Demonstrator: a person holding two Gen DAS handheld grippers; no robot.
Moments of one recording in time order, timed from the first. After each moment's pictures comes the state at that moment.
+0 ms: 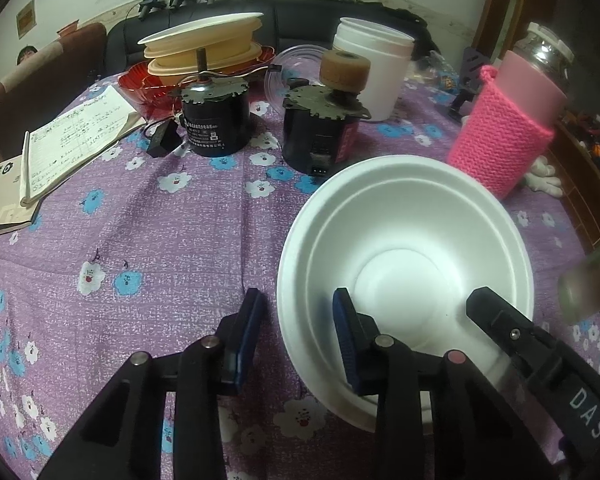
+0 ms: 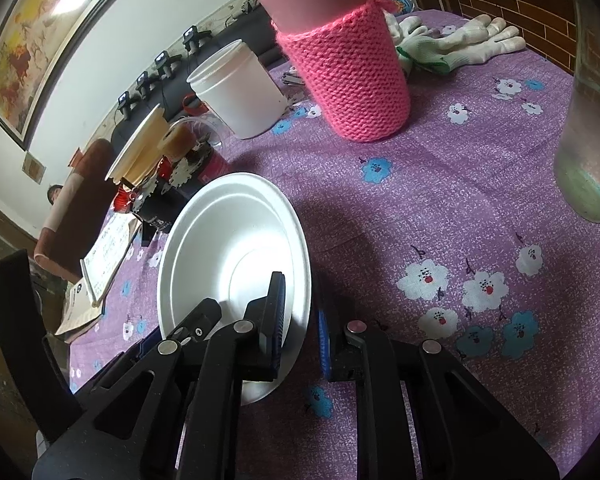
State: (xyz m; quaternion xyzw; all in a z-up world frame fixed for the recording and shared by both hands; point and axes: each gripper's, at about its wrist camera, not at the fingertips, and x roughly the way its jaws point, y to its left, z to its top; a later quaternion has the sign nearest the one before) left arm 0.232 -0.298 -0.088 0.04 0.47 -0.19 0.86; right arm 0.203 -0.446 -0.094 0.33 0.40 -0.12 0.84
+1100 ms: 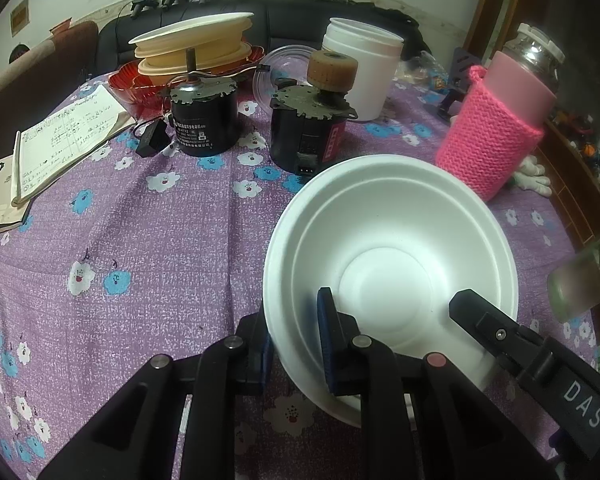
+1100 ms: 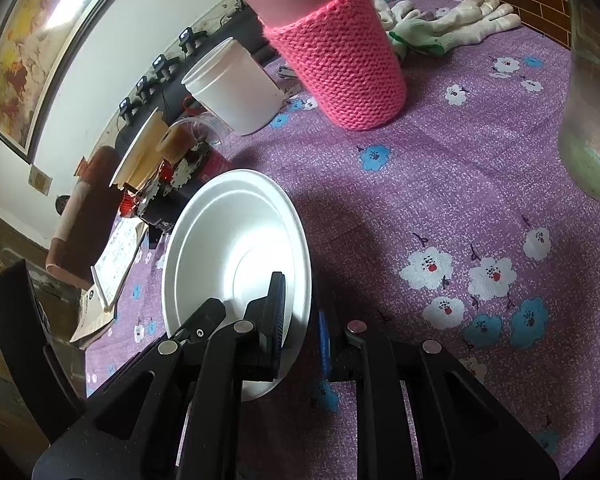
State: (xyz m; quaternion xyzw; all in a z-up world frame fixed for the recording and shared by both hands) left arm 0.229 -0.300 -0.086 0.04 0.47 -0.21 0.86; right arm 0.197 -0.449 -0.097 0.37 0.40 -0.11 0.83
